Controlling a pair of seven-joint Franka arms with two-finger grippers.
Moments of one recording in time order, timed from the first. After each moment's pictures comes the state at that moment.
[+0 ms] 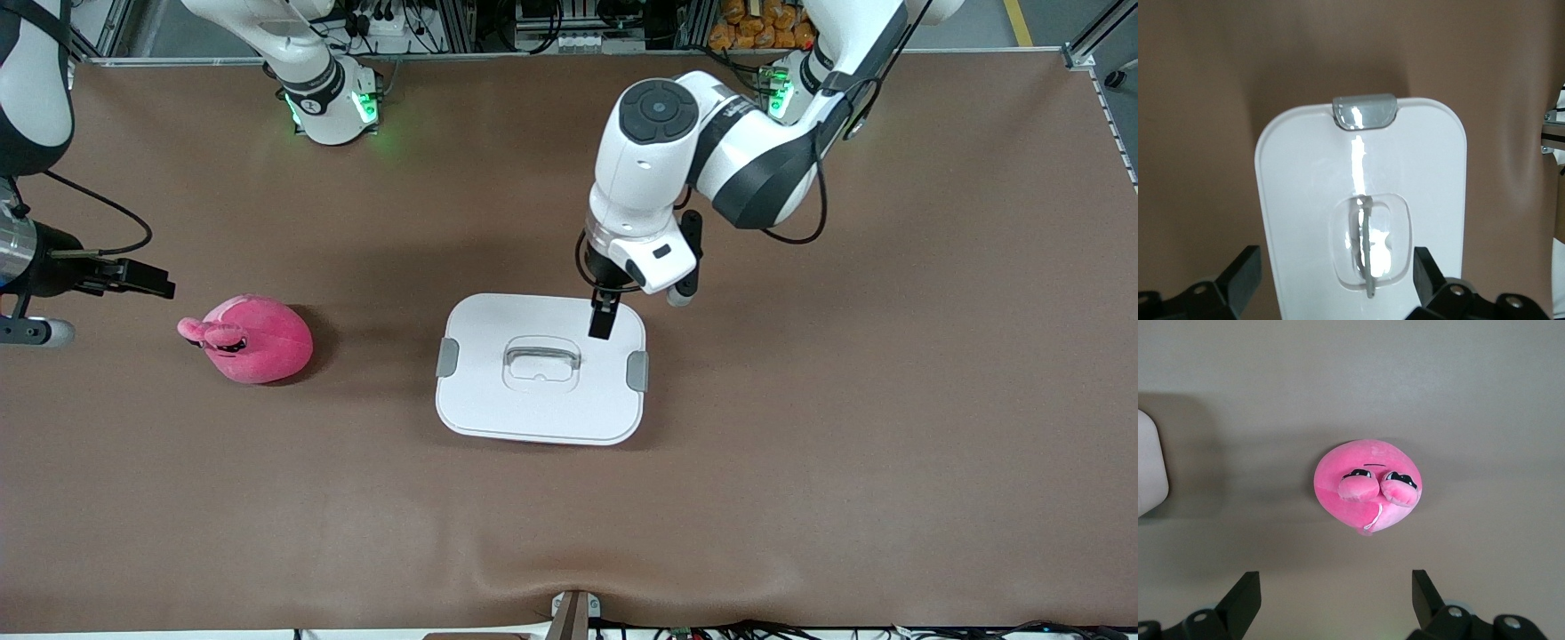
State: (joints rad) left arm -0.44 0.51 -0.38 -1.38 0.22 2.08 -2.27; right arm -0.01 0.19 -0.05 -1.50 0.02 1.54 0.01
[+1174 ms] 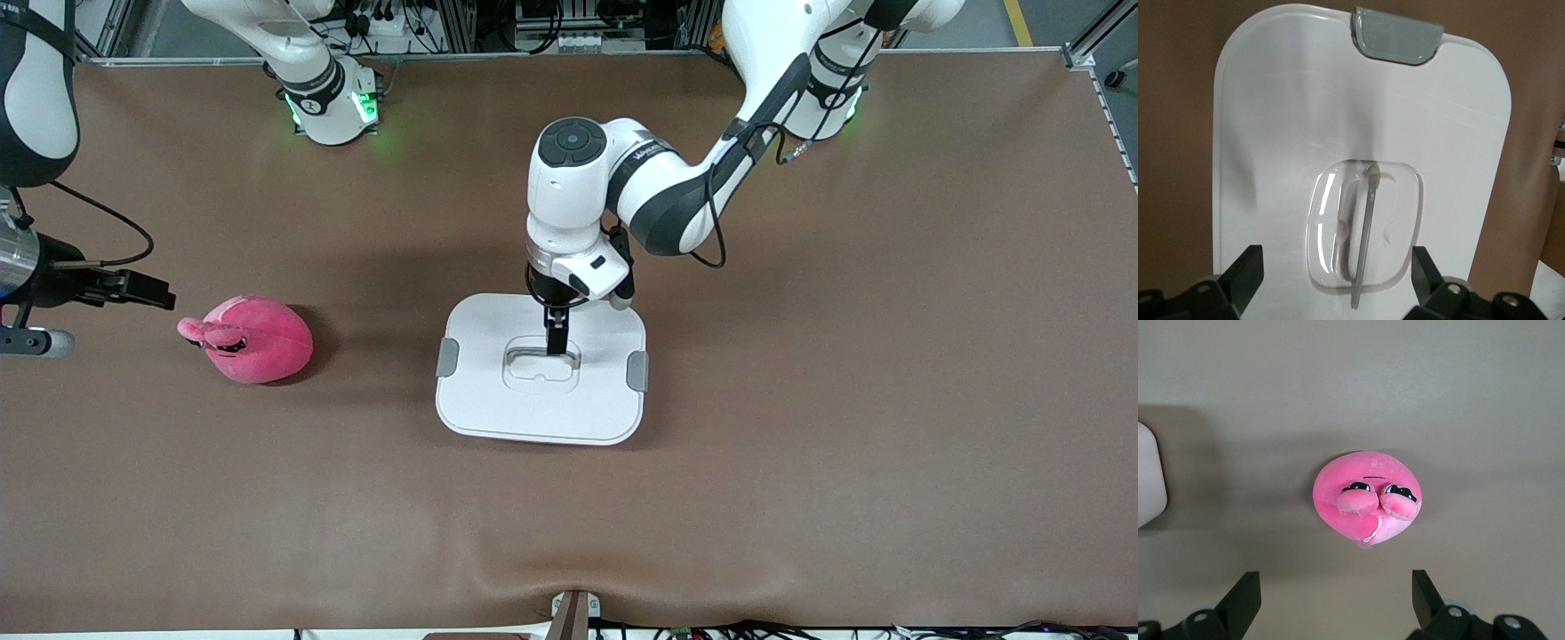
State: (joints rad) left arm -0.66 0.67 -0.21 -1.33 0.29 2.23 -2.55; right arm -0.01 0.20 -0.05 -1.50 0.02 1.57 0.01
